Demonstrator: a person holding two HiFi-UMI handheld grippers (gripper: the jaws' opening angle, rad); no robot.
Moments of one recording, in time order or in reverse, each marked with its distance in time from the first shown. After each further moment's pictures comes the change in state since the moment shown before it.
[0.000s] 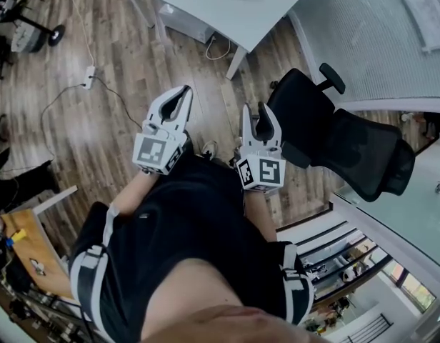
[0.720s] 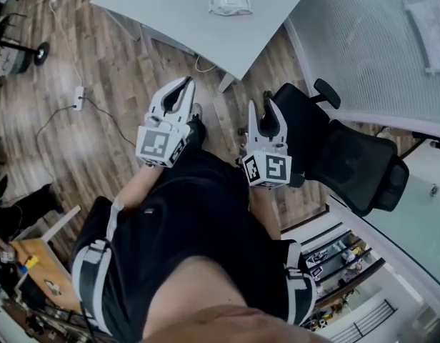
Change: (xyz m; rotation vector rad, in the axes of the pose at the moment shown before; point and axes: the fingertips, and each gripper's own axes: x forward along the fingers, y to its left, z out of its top) left arm 0.226 0.102 0.012 -0.023 -0.004 -0.033; right arm 0.202 -0.104 0.038 -0.010 0.017 -0.061
